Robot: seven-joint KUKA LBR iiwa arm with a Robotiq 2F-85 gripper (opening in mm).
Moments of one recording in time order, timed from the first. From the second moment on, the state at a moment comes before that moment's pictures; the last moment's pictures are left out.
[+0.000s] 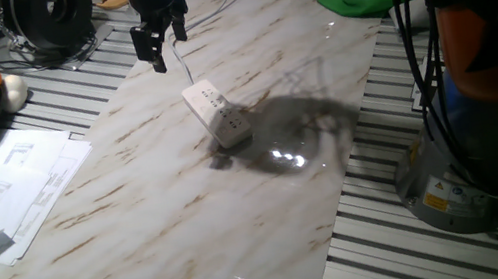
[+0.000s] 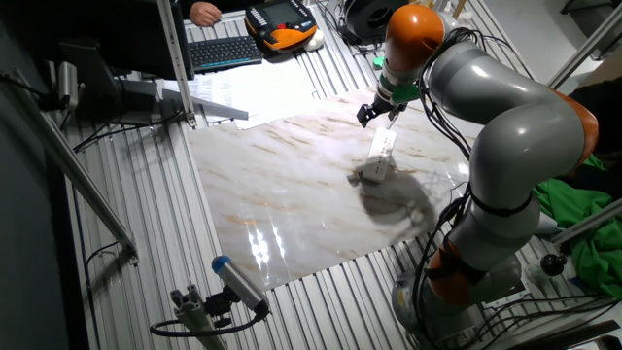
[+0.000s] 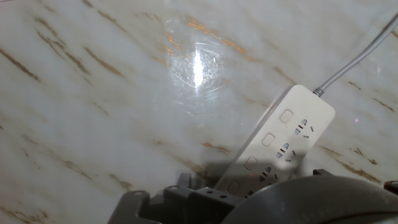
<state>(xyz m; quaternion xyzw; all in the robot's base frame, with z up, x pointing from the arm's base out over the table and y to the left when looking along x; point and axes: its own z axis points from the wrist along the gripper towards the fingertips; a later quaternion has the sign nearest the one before) 0.515 0.001 0.236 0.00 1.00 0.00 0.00</state>
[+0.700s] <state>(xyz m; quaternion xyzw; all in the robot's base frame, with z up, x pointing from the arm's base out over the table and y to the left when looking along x) 0.515 0.000 0.235 -0.11 0.99 -0.05 -0.10</state>
